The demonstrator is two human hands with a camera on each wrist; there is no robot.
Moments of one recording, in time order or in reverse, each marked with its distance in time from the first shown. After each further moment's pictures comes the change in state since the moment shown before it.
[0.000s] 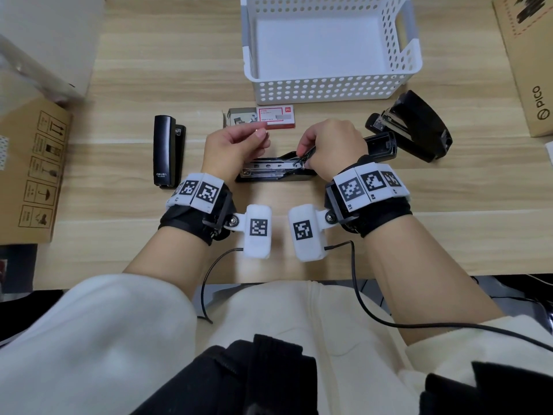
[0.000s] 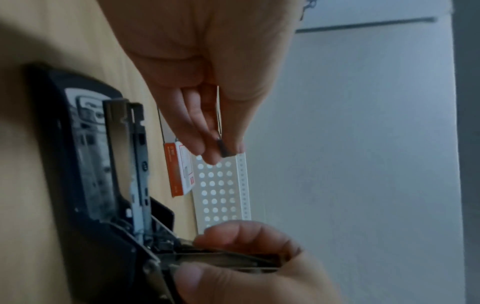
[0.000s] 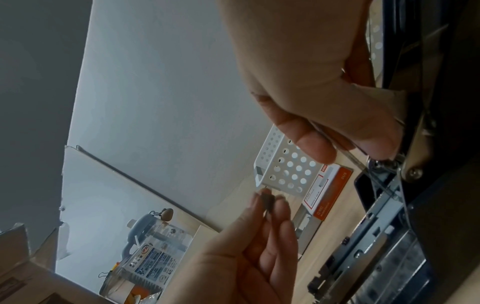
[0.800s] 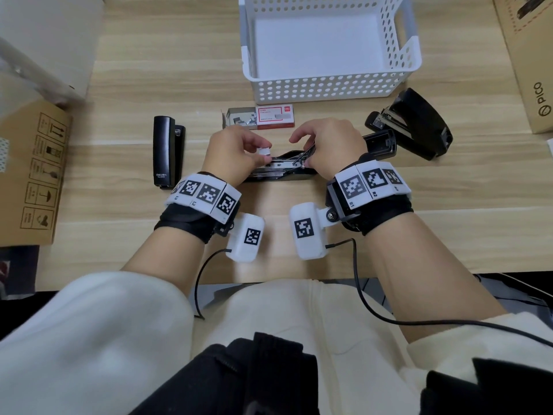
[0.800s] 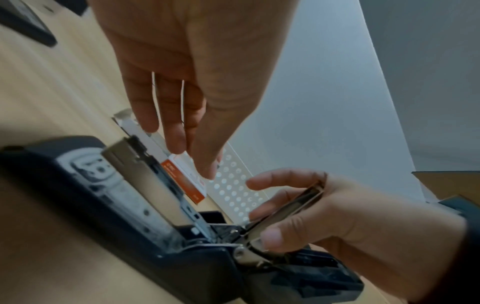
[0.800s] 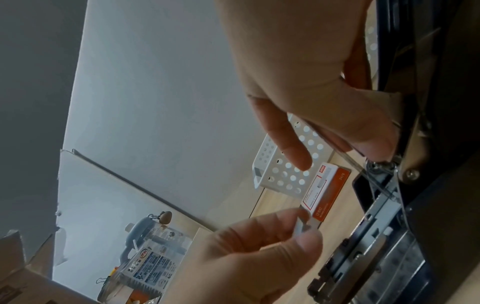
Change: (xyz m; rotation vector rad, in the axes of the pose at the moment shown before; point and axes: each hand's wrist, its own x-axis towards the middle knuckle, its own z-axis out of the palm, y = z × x) left_hand 0.005 0.003 -0.003 0.807 -0.033 0.161; right_hand 0.002 0.004 0.000 0.033 -0.031 -0.032
